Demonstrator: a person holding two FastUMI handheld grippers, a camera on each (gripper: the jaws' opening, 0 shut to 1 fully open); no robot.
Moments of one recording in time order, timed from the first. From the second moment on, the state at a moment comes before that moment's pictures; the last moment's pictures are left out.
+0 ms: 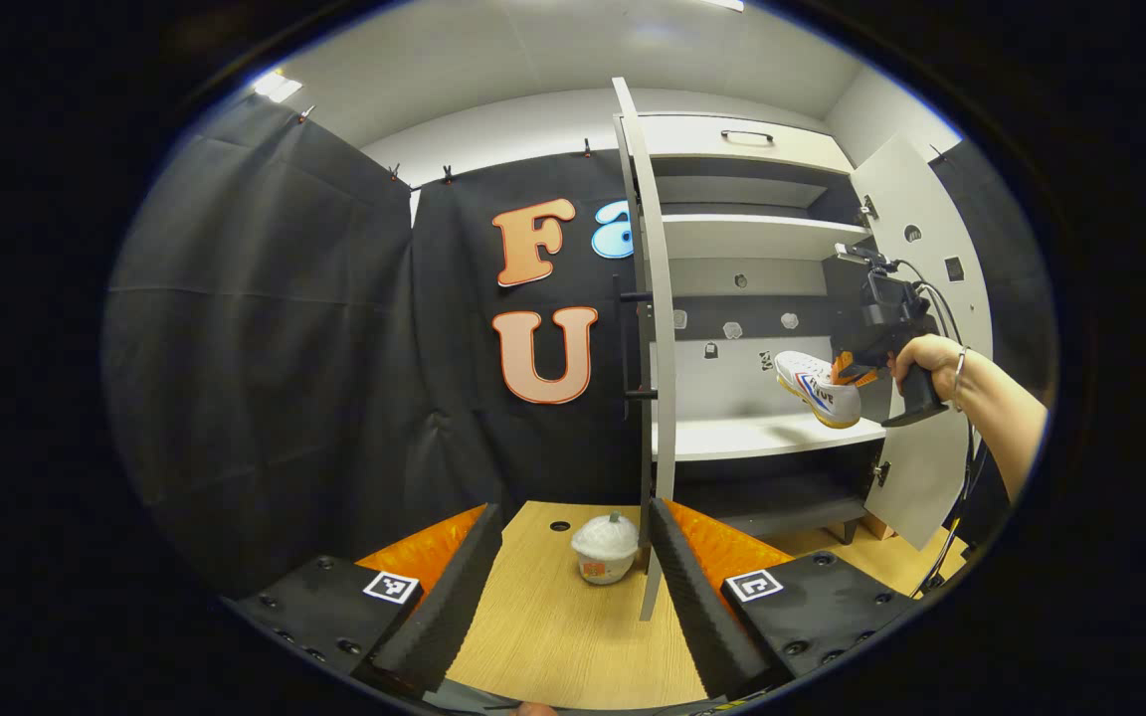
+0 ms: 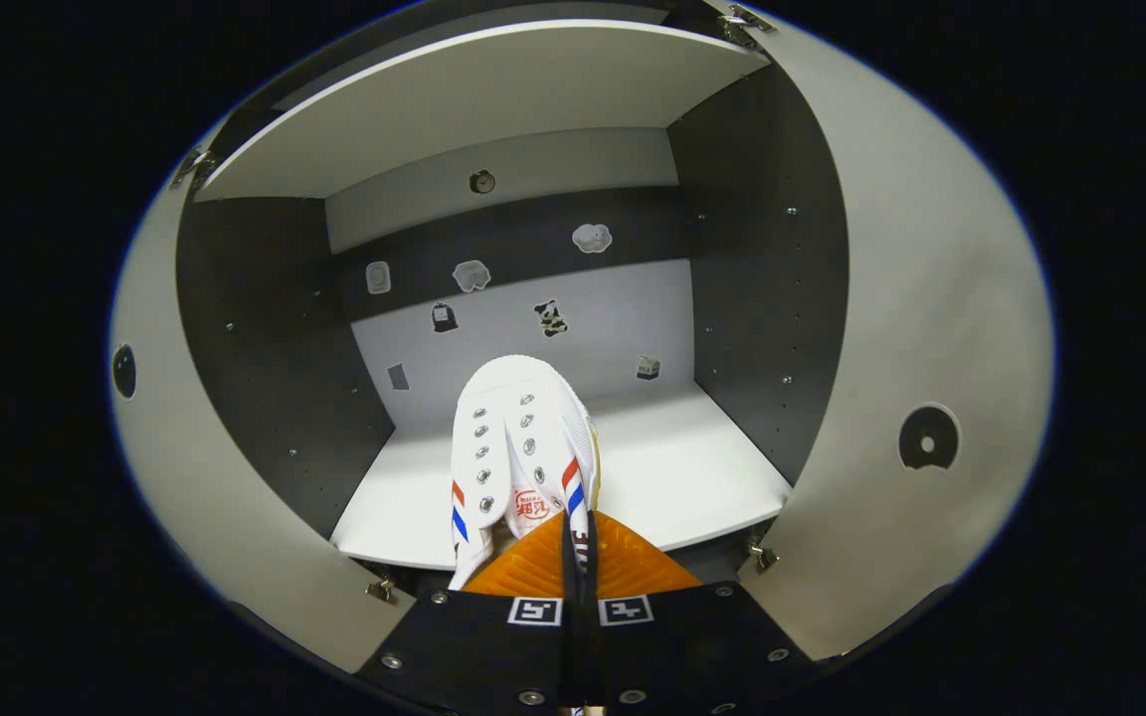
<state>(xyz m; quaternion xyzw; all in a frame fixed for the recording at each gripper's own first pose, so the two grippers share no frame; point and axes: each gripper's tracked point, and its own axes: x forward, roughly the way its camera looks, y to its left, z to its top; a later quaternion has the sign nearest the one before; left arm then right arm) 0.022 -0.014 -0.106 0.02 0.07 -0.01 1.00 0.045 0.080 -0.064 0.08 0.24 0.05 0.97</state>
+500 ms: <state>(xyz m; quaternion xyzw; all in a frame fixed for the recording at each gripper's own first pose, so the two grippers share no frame) 0.033 -0.014 -0.121 0.04 0.09 0.04 0.99 0.051 0.071 -0.074 0.03 0.29 0.00 0.96</state>
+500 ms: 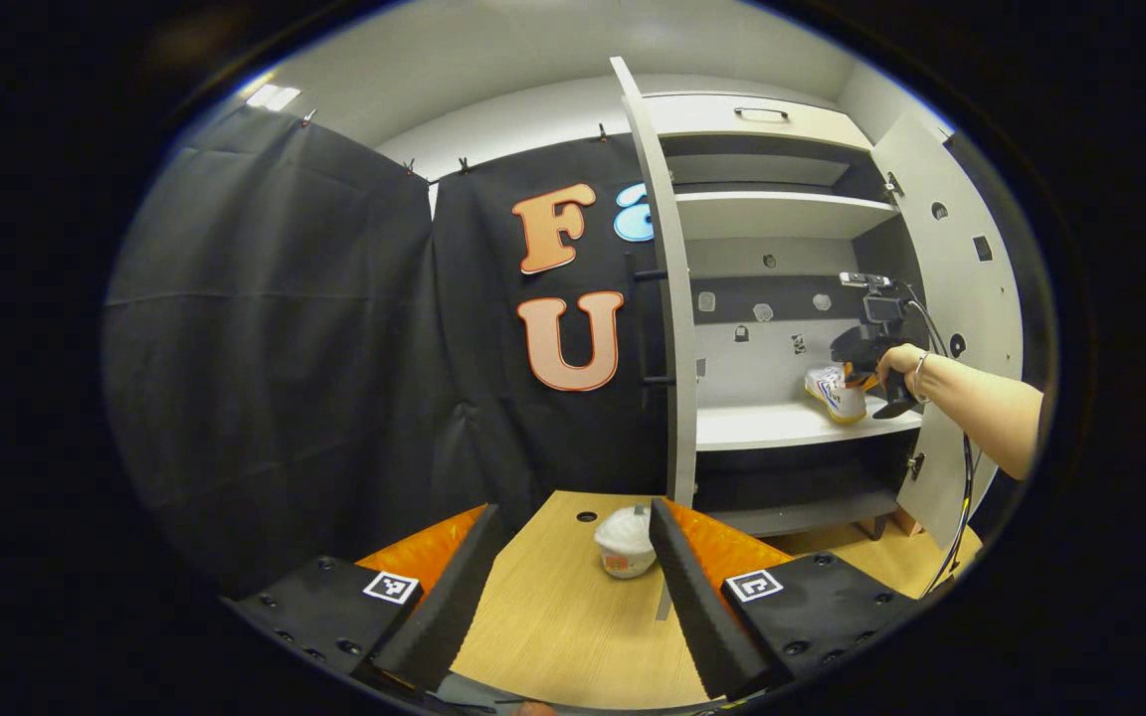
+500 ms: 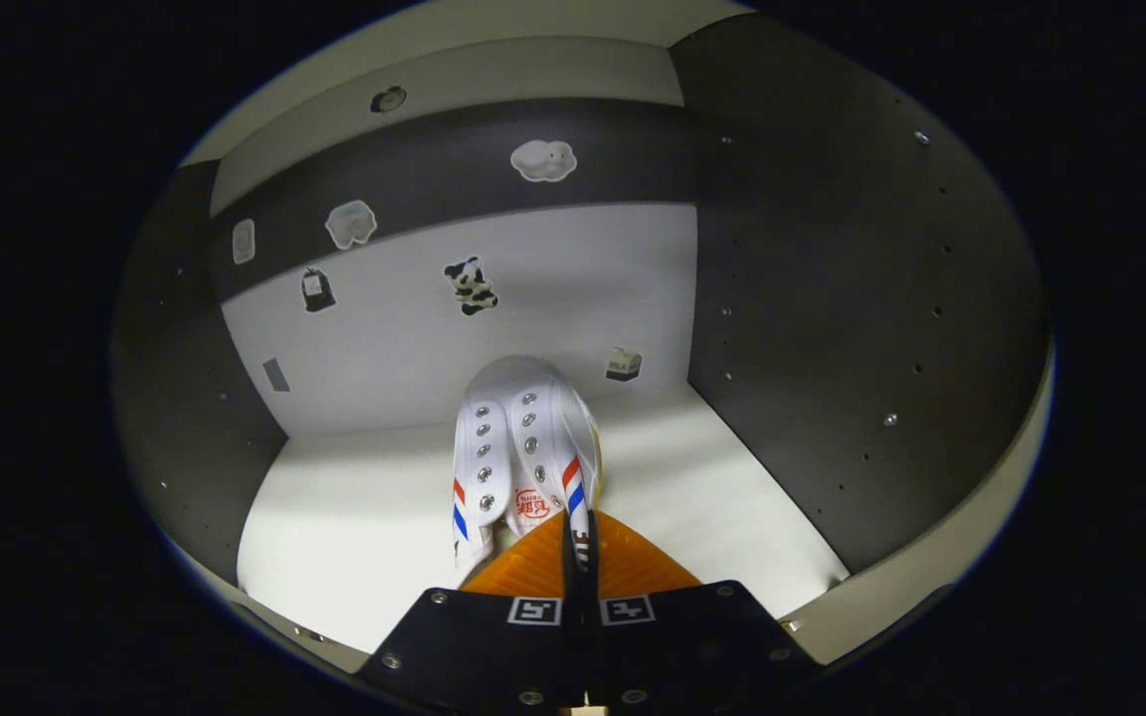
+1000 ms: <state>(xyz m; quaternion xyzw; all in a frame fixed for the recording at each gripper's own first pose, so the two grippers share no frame) 0.021 -0.058 -0.144 0.01 0.11 -0.02 0.99 -0.068 0.068 -0.004 0.05 0.19 0.05 0.98</state>
